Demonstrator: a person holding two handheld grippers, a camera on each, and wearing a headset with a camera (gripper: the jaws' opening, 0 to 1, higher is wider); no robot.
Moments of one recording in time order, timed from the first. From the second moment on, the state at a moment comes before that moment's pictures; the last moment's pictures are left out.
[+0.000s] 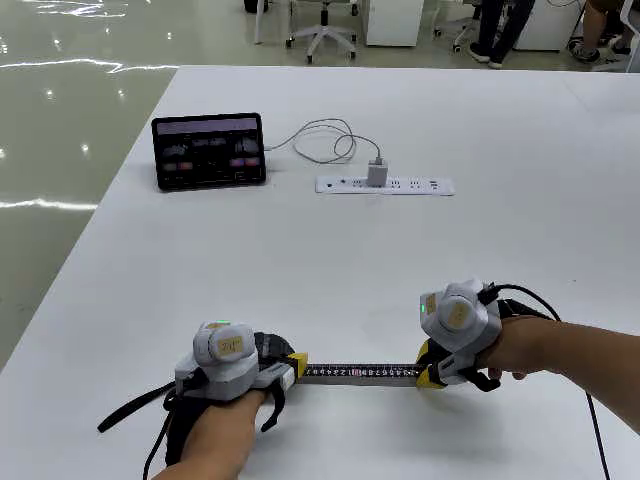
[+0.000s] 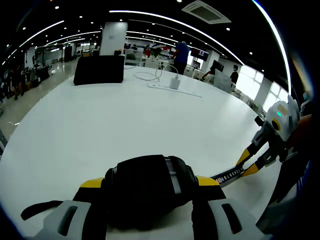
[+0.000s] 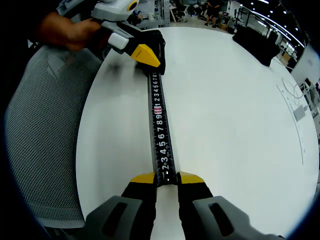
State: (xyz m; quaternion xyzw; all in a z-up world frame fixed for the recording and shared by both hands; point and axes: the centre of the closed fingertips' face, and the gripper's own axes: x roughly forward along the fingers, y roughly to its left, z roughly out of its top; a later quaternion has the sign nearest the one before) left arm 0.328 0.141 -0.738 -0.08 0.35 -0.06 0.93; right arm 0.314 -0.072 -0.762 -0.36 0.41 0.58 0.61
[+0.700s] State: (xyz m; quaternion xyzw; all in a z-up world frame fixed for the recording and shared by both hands) left arm 0.328 0.141 -0.738 -0.09 0.35 -0.07 0.93; right arm 0.314 -0.066 -0.761 -0.35 0.41 0.58 0.62
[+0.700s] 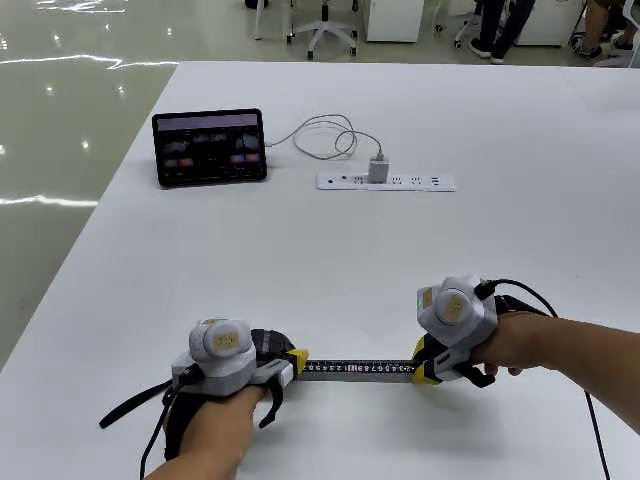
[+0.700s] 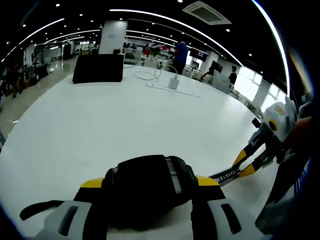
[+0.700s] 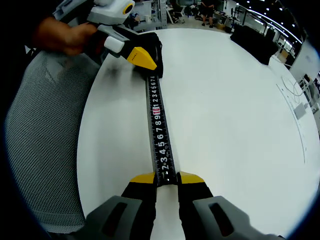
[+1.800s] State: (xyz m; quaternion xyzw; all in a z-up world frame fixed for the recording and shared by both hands) left arm 0.327 0.142 -0.738 -0.09 0.35 -0.08 0.93; right arm 0.314 -0.042 -0.762 -0.35 0.40 0.58 0.62
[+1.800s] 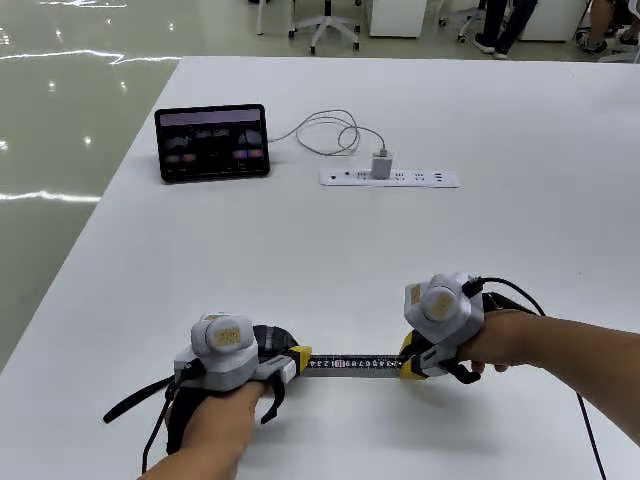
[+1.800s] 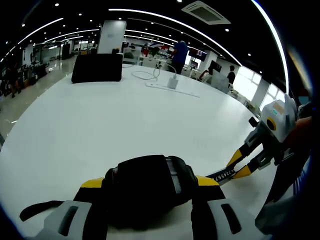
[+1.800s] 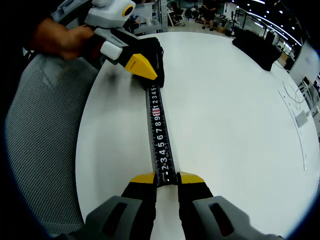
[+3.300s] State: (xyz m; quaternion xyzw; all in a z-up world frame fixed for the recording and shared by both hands) left arm 0.325 0.141 -0.736 -0.10 0.35 -0.09 0.93; right arm 0.311 -0.012 -0.761 -0.33 0.40 0.58 0.63
